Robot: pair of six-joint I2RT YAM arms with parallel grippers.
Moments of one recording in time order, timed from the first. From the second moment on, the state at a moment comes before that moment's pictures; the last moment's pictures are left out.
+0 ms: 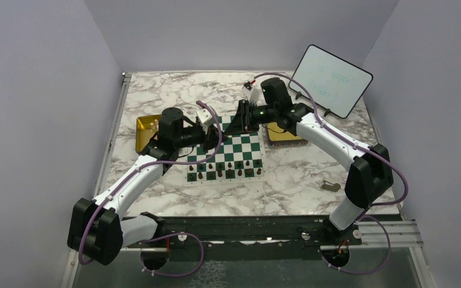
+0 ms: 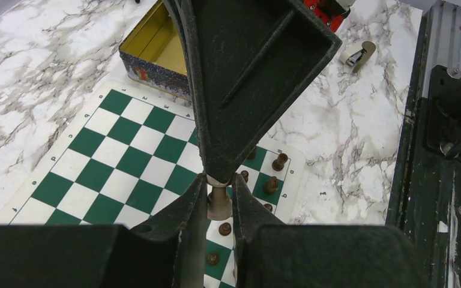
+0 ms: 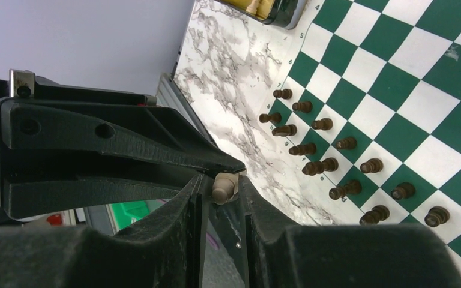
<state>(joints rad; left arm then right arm) -0.41 1.17 0.78 0.10 0.74 0.12 0.61 1.67 1.39 -0.32 -0.67 0.65</state>
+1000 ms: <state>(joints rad) -0.41 1.13 0.78 -0.11 0.38 0.03 0.61 1.84 1.68 -0.52 -0.01 0.35</state>
